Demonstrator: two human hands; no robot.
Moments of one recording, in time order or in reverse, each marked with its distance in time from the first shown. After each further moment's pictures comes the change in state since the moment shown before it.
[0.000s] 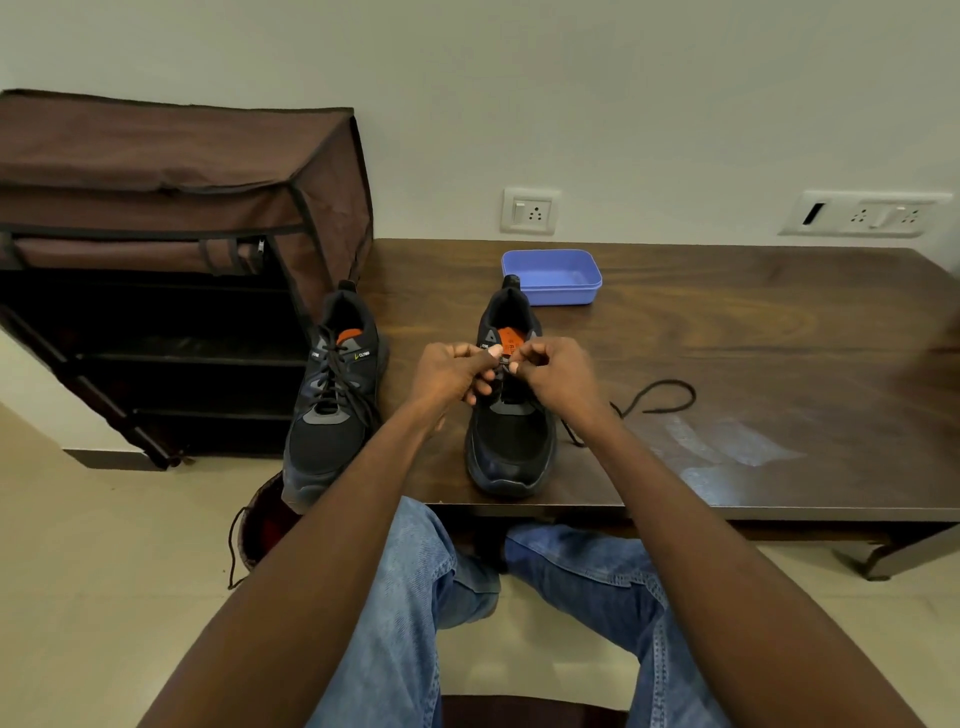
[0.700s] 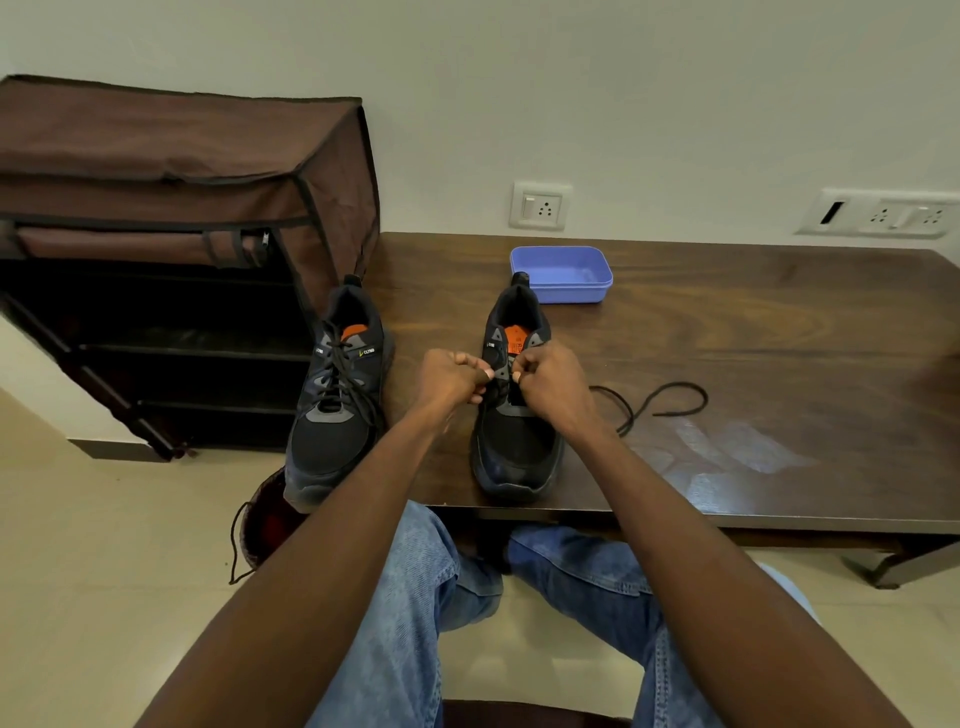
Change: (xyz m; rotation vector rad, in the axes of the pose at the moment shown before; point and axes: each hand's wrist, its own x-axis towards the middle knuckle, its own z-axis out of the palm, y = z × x) left_hand 0.020 -0.019 0.002 0.119 0.131 -0.050; right_hand 0.015 0.007 0.024 -0.167 0.008 -0.008
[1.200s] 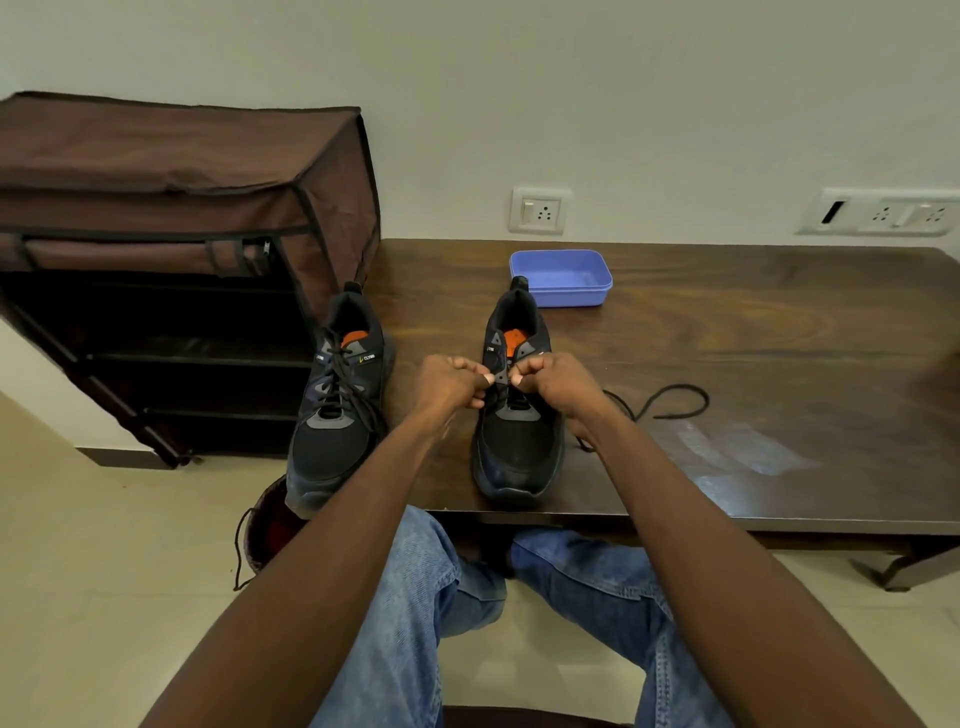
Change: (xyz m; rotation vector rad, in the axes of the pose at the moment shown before) left_hand -0.001 0.001 -0.001 -0.009 -0.001 -0.029; right_hand 0.004 0.006 -0.013 0.502 -0.242 0.269
